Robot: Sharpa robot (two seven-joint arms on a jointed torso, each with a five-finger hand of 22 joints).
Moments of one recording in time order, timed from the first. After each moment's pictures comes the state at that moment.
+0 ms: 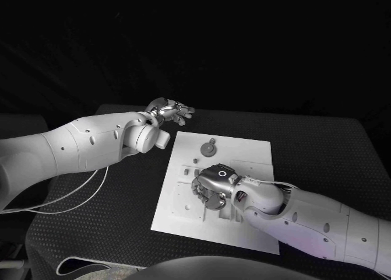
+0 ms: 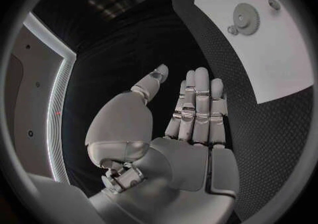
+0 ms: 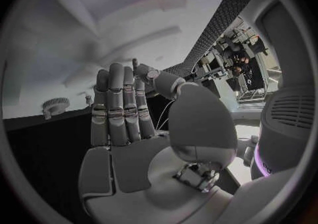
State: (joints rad) left arm 1.24 -0.71 -0.13 1.20 -0.20 -0.36 0.16; left_hand 1.02 -0.10 0.47 -0.26 0.12 0.86 0.17 0.32 0.50 1.23 0.10 0.07 0.33 1.01 -0.01 0.99 0.30 0.03 0.68 -0.07 0.91 1.07; right arm 0.97 -0.46 -0.12 1.39 -1.88 -0.33 -0.01; right_hand 1.18 -0.21 0.89 -0.24 0.07 1.07 0.09 0.37 0.52 1.35 0.05 0.17 0.24 1.29 -0.03 0.50 0.82 0.25 1.01 0.13 0.39 1.22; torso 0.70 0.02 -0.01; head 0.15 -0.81
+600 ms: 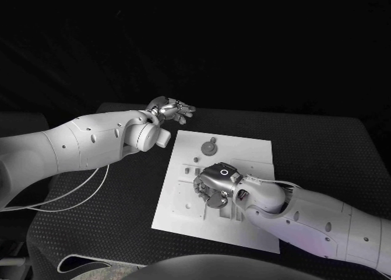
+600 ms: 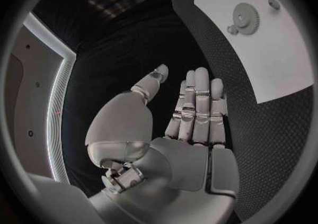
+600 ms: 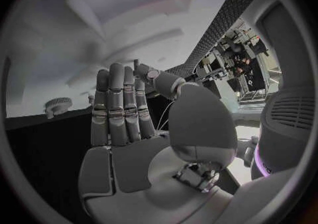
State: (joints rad) left arm 1.24 -0.71 -0.13 1.20 -0.20 -0.36 0.16; left_hand 1.02 -0.10 0.47 -0.26 0.12 0.86 0.17 0.32 0.50 1.23 0.10 0.07 0.33 1.01 -0.01 0.99 0.30 0.03 0.68 -0.07 0.91 1.08; right arm 0.97 -0.47 -0.12 1.39 -1.88 -0.33 -0.02; right_hand 1.18 -0.21 0.89 -0.24 0.07 1.07 0.09 0.37 0.52 1.35 0.05 0.17 0.25 1.29 -0.03 0.50 0.82 0.25 1.01 0.12 0.40 1.23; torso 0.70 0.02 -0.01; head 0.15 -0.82
